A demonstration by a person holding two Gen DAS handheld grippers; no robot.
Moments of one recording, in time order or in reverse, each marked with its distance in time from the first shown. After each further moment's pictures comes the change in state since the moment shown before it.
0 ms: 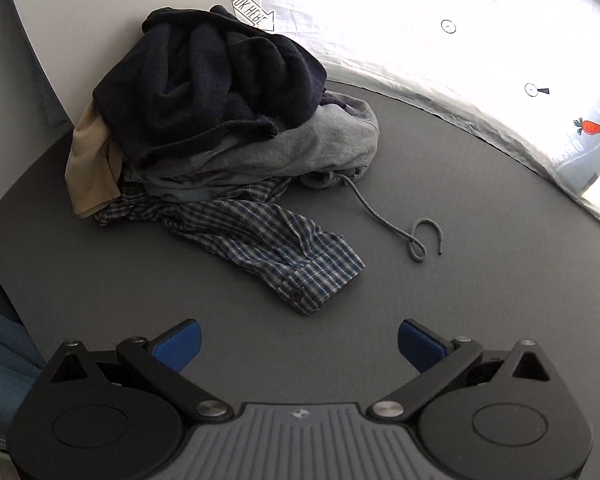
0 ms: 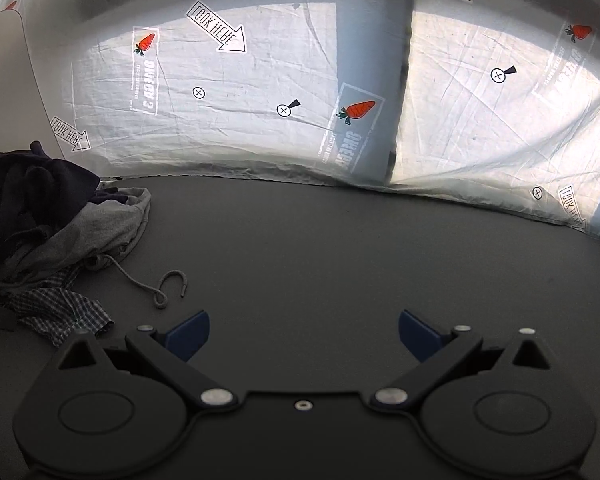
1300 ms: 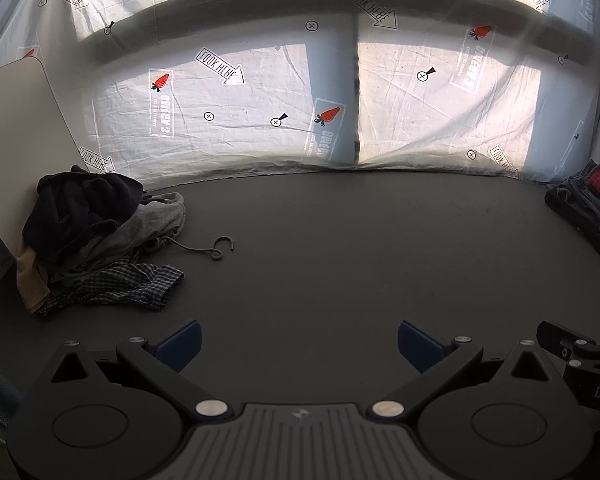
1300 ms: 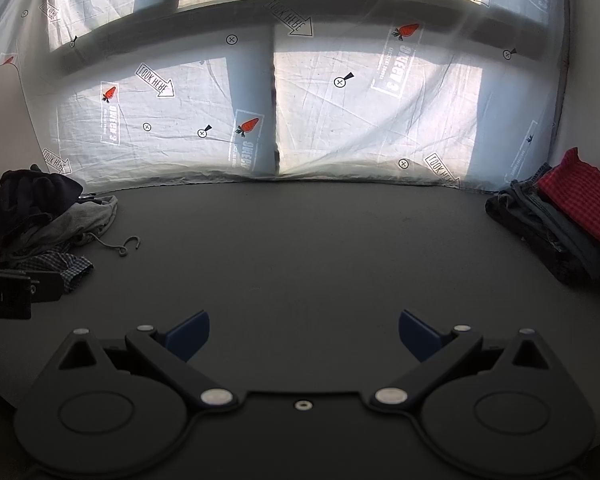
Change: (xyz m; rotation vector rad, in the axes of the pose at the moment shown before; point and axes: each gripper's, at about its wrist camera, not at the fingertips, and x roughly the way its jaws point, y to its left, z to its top) left arm -0.216 -0.142 -0.256 0.449 -0.346 -0.252; right arm -0.240 -0.128 -0.168 0.119 -0.107 -0.129
